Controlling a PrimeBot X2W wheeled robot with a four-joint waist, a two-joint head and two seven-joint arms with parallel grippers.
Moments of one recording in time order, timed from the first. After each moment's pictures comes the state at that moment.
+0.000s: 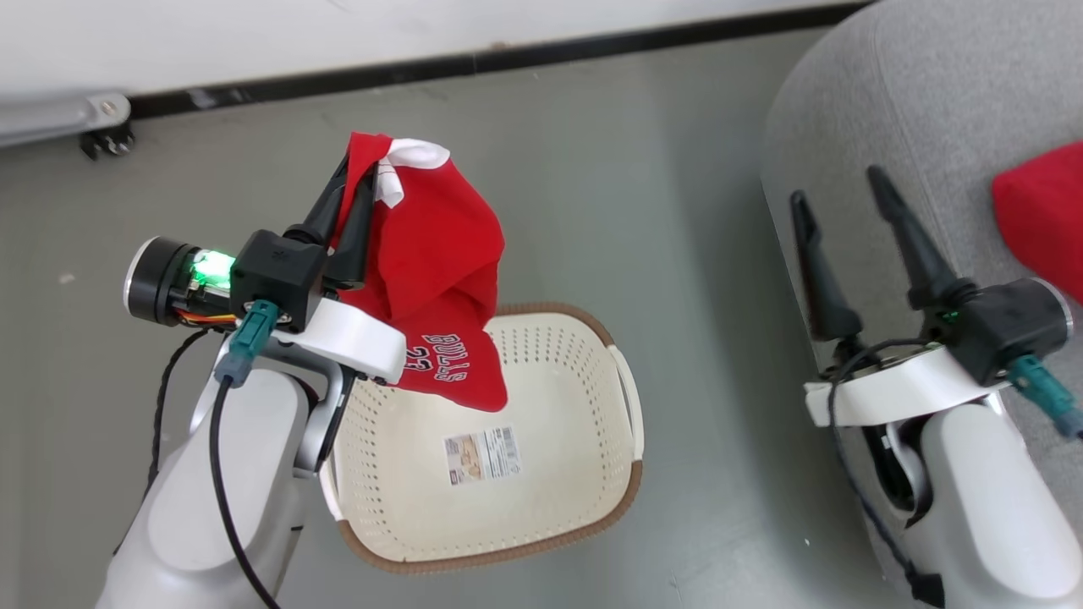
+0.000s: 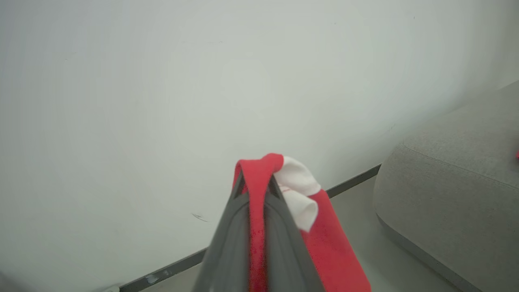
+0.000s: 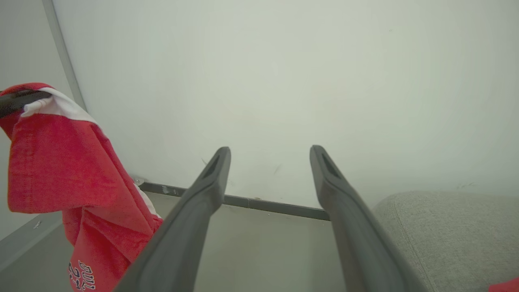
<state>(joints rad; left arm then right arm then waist) -0.62 0.20 -0.38 0.38 -0.15 0.10 -0.25 -0.38 -0.11 0.08 0.27 0.09 0.13 -0.26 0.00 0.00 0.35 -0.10</state>
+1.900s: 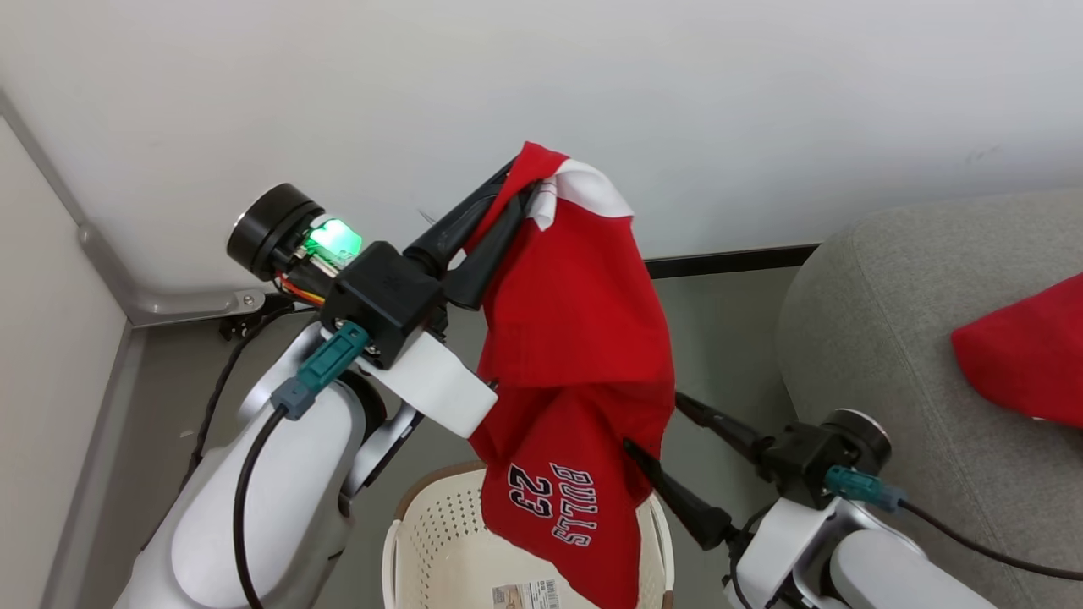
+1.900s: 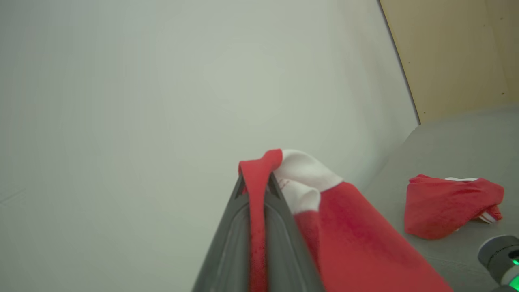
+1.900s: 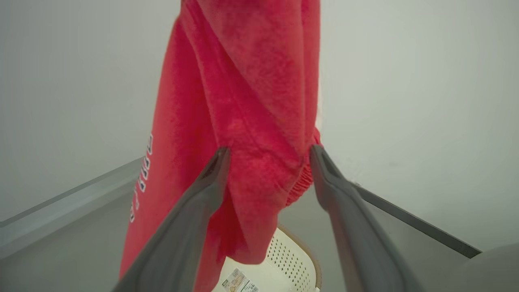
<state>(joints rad) -0.63 0.23 -0.52 0.11 -0.19 -0.08 -0.12 -0.35 -0.34 0.70 0.35 0.39 0.13 -0.15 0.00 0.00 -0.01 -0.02</state>
